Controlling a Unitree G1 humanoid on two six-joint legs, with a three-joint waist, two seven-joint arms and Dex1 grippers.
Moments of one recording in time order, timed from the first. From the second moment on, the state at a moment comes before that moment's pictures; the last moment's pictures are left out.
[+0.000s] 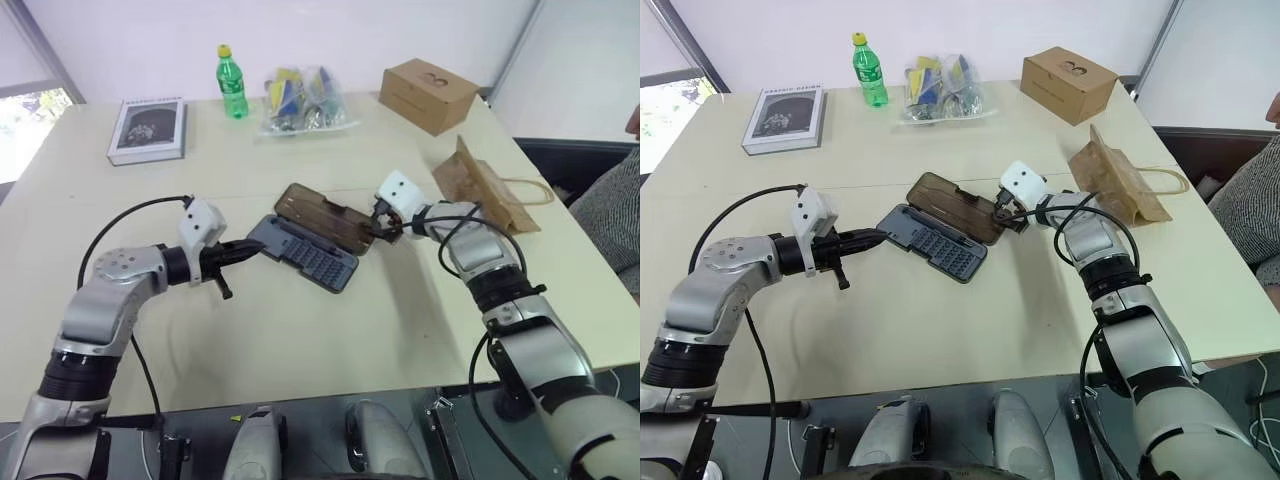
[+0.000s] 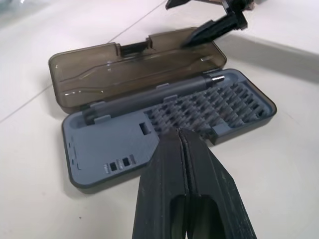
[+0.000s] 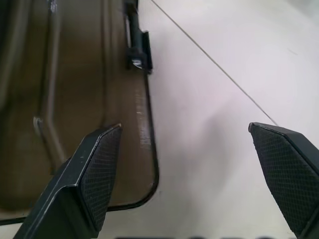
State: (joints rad) left arm -0.37 0.68 0.02 -0.11 -0.40 0.49 -0.92; right arm -0.89 -0.44 0.25 0.66 -0.09 0.25 0.66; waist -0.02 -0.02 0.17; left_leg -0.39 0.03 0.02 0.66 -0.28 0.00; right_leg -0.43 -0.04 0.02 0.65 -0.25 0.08
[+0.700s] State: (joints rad) left arm -0.37 0.68 0.02 -0.11 -0.40 0.48 -0.91; right arm -0.86 -0.45 0.28 0.63 -0.12 0.19 0.83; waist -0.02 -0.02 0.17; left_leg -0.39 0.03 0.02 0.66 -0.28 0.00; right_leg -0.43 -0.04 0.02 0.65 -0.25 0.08
